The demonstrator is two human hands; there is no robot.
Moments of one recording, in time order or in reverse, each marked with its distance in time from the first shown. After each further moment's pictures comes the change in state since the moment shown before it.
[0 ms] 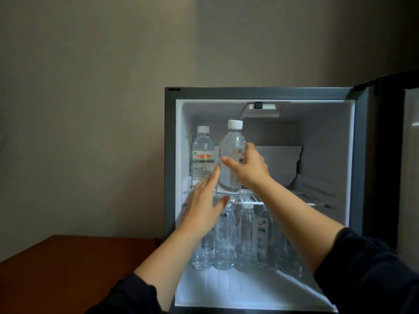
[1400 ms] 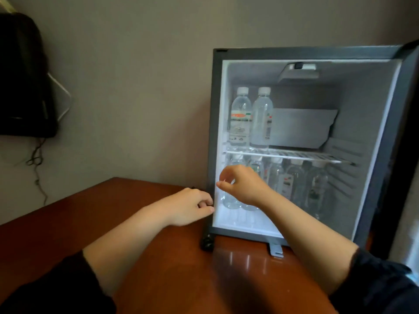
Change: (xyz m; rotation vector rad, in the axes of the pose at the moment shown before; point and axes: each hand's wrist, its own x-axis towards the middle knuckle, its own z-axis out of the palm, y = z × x) left_hand -0.145 -0.013 -0.101 0.272 -0.573 -0.226; right_hand -0.145 -0.013 0.046 -0.223 -0.540 -0.271
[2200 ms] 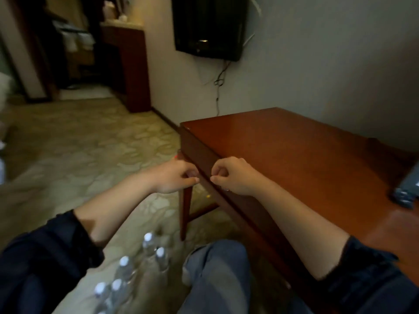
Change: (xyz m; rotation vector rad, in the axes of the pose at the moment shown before) left_hand -0.360 -0.169 0.019 0.054 0.082 -0.762; right_hand -0.100 -0.265 0.242 0.233 -0.713 -0.601
